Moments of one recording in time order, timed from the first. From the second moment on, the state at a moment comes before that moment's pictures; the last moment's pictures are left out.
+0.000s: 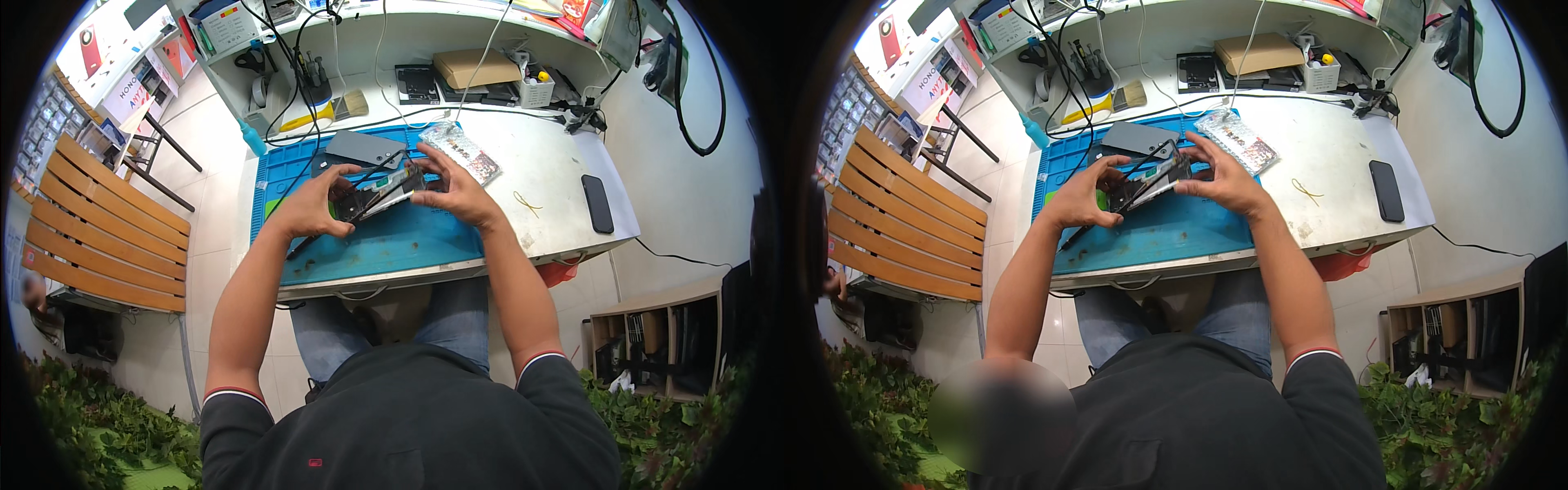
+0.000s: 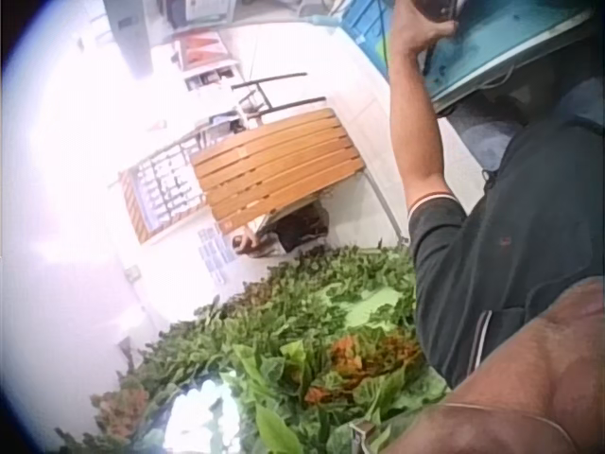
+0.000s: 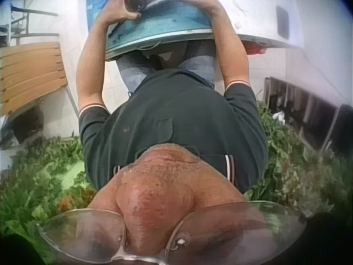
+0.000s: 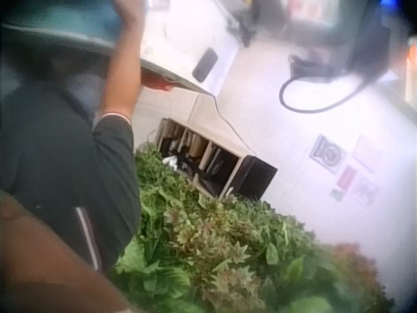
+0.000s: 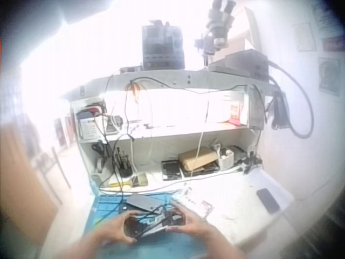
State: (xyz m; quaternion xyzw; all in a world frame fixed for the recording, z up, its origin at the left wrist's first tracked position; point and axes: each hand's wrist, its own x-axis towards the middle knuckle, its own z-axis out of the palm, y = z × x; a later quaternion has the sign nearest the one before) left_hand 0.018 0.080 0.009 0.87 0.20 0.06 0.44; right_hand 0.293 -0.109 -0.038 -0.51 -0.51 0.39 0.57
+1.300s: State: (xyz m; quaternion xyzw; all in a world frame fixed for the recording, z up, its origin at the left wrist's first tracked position) left_hand 0.060 0.068 0.025 0.91 0.36 -0.03 0.21; right_hand 0.239 -0.207 -0.029 -0.55 -0.74 0.08 0.38
